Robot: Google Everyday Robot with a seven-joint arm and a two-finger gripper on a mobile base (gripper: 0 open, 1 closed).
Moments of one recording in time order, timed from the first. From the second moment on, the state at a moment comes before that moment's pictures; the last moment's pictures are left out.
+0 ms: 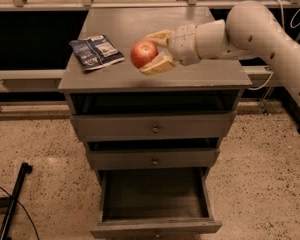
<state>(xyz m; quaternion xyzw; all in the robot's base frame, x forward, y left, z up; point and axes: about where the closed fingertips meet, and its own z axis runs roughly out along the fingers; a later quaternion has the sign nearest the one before) 0.667 0.005 0.912 -0.65 0.52 0.17 0.53</state>
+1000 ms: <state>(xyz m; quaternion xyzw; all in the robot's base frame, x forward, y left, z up) 0.717 -0.022 0.877 -0.57 0.63 0.20 0.49</state>
